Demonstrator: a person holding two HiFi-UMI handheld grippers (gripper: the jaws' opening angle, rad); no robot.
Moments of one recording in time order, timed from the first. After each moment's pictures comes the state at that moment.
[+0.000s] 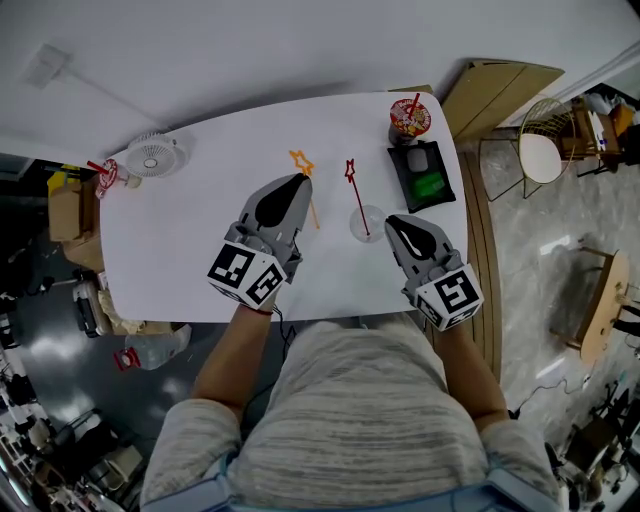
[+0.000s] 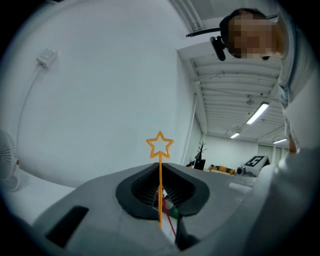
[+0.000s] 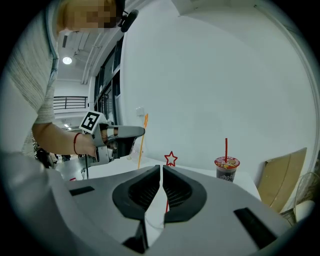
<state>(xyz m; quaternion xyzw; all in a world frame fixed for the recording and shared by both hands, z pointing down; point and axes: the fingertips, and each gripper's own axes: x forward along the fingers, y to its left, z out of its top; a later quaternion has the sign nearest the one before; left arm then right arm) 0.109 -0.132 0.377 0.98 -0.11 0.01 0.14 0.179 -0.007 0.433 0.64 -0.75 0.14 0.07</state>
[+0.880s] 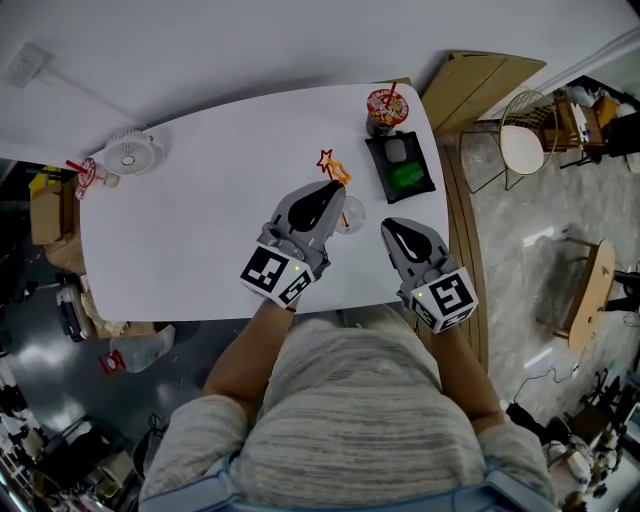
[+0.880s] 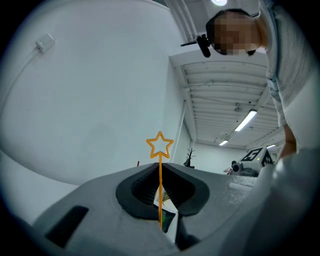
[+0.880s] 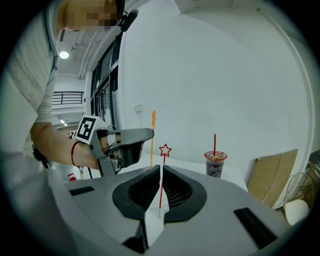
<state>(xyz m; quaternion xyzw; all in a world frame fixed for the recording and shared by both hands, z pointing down) 0.162 -0.061 0.394 0.99 -0.05 -0.05 0.15 0.192 0.030 0.440 0.66 -0.73 0.15 0.09</state>
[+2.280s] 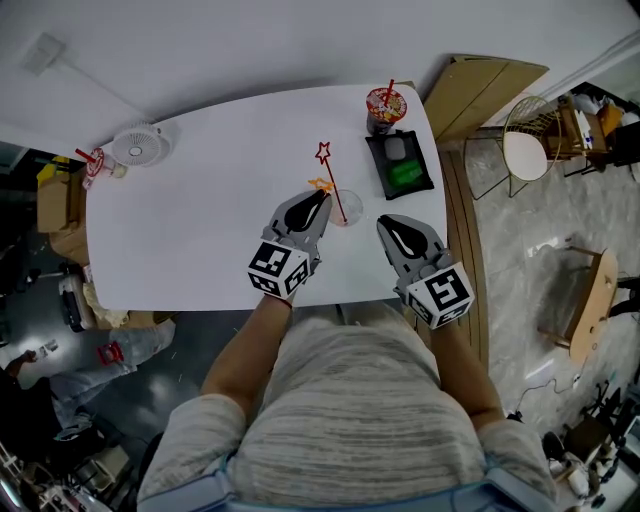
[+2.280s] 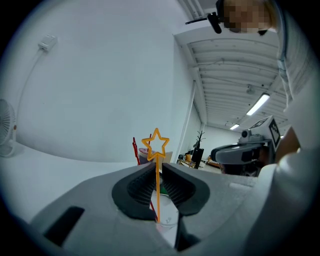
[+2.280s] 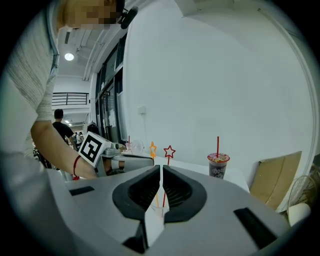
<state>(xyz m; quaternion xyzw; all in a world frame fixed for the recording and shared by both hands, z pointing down) 0.143 -0.048 0.472 0.98 -0.10 0.07 0.15 0.184 0.043 0.433 0.64 -0.75 0.14 0.09</state>
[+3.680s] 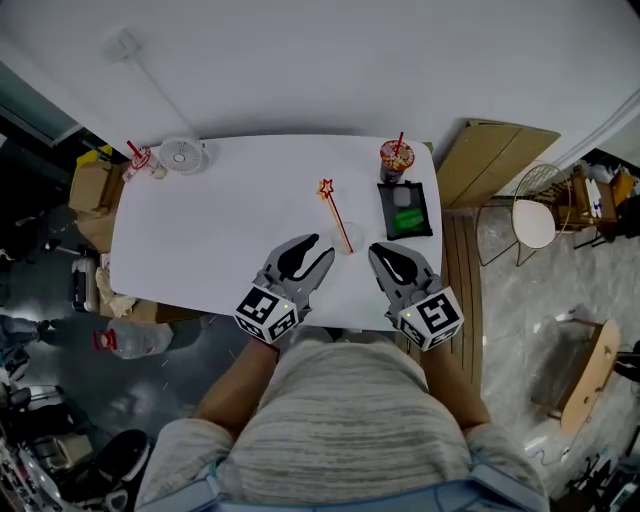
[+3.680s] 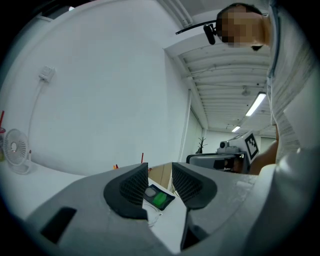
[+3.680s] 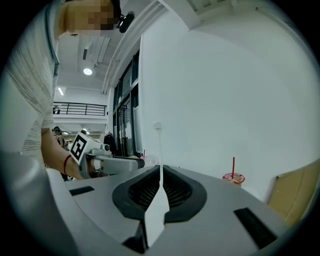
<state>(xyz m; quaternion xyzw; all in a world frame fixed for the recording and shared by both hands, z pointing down) 0.099 0.007 0.389 0.99 -0.13 0.02 0.11 0.166 0.054 0.375 0.58 -0.81 0.07 0.03</state>
